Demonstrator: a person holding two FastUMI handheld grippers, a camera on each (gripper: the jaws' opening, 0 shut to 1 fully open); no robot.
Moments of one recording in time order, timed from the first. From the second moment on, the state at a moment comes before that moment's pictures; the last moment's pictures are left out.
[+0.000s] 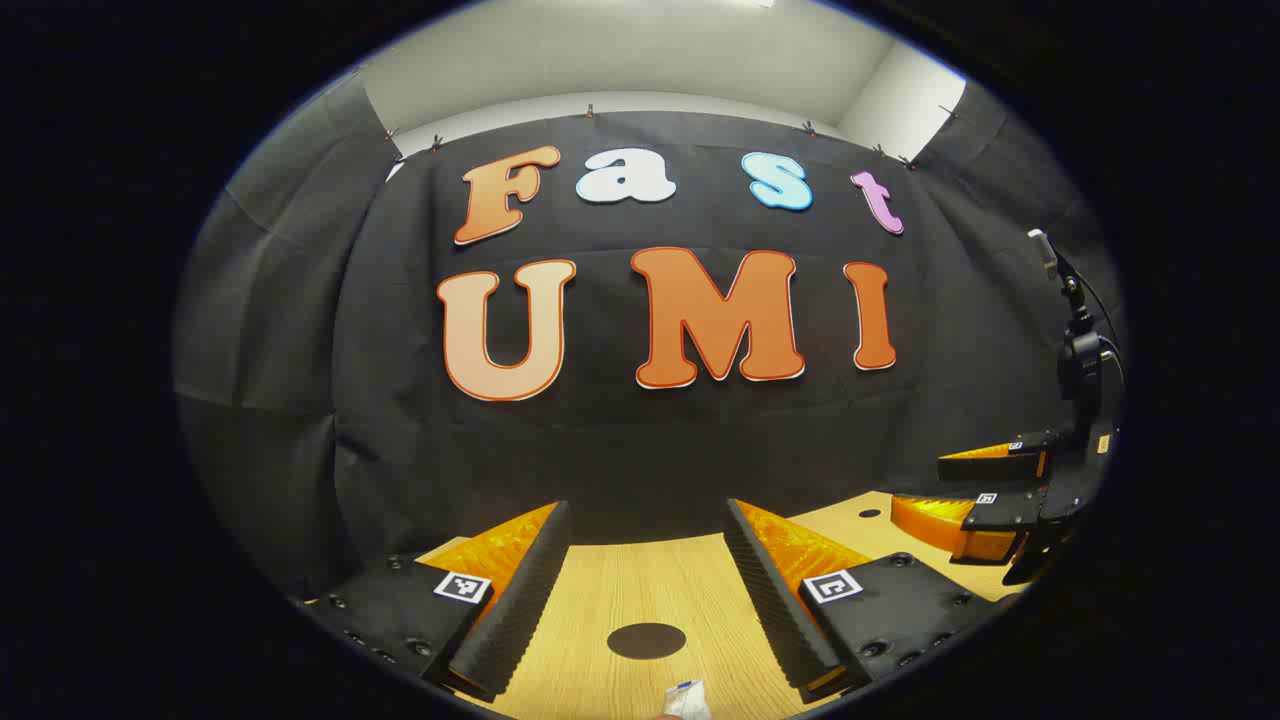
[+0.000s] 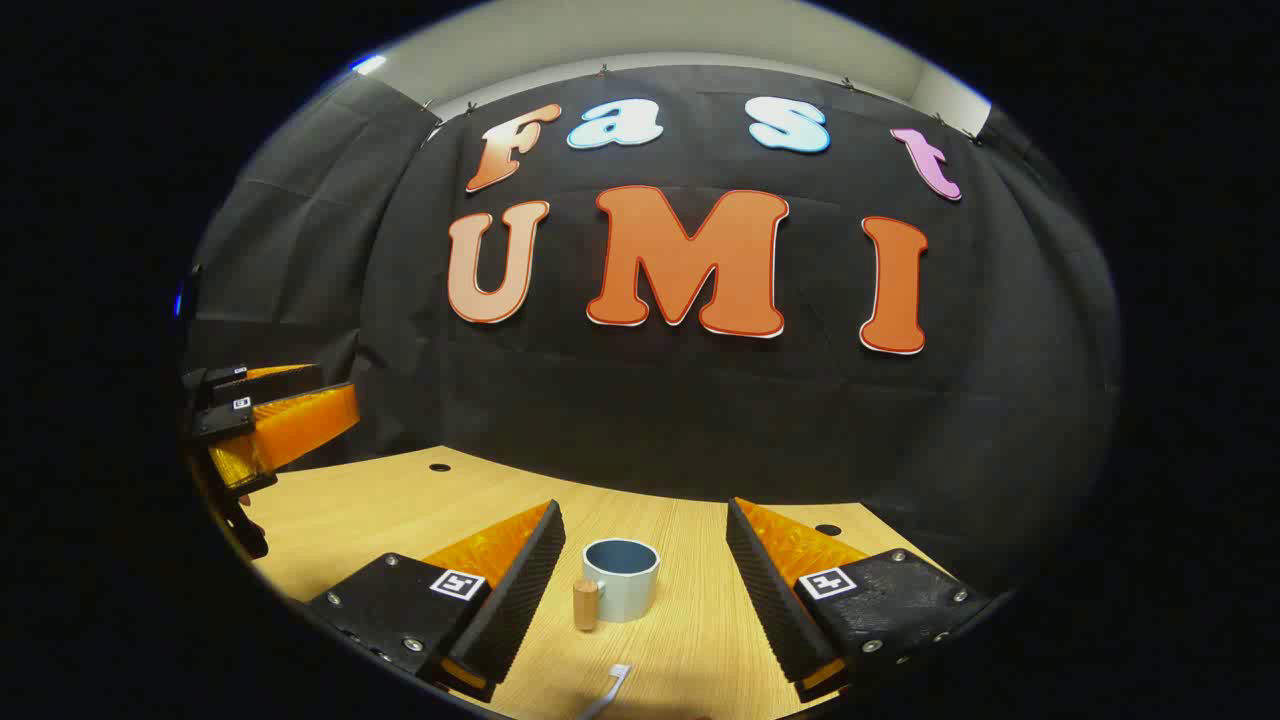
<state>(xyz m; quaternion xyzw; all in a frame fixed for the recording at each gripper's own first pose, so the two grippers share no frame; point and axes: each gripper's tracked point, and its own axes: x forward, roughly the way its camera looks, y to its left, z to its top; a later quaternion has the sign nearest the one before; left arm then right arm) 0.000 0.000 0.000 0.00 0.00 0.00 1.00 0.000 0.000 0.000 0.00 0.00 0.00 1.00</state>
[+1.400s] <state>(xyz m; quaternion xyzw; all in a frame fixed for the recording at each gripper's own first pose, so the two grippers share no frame) 0.055 0.007 -0.038 -0.04 0.03 0.04 1.00 0.040 -0.016 -0.026 0.04 0.07 0.04 1.00</state>
